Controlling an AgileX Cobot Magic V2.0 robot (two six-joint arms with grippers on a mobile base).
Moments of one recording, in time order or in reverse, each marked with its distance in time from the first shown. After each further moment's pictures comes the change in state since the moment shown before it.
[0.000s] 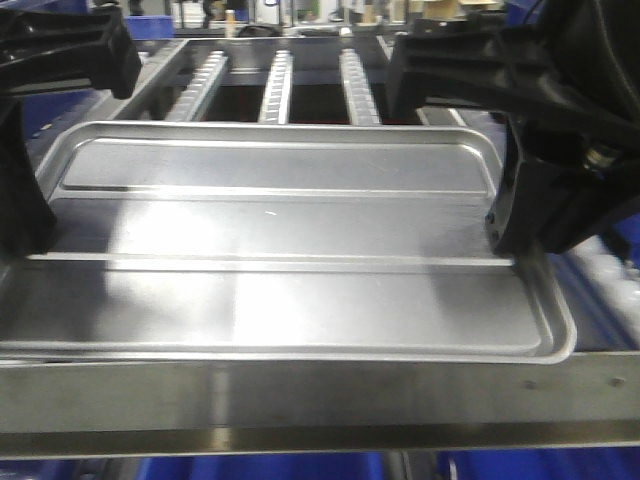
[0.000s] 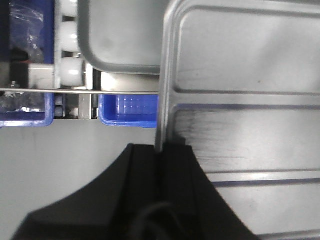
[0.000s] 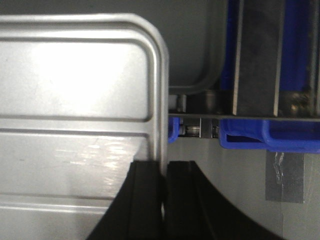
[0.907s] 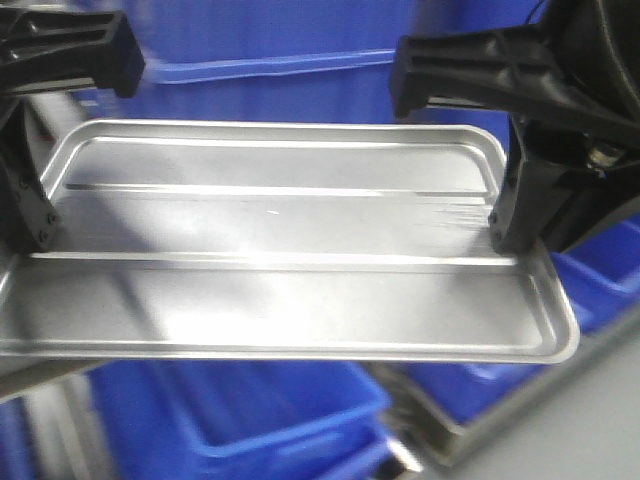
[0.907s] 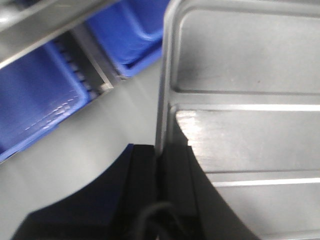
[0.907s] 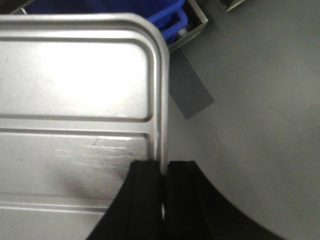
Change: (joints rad) left arm 0.000 0.000 0.000 0.002 0.000 0.000; right arm 0.000 0.000 0.000 -0.002 0.000 0.000
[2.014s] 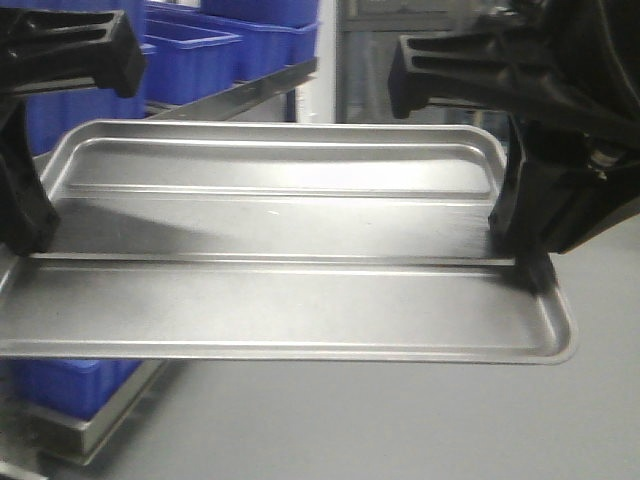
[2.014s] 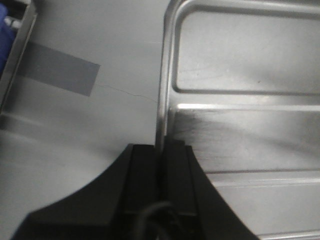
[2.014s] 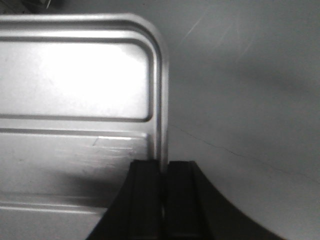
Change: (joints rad) left arm 0.000 0.000 0.000 0.000 -0.002 -0.002; right arm 0.000 -0.002 0.000 0.000 0.000 0.000
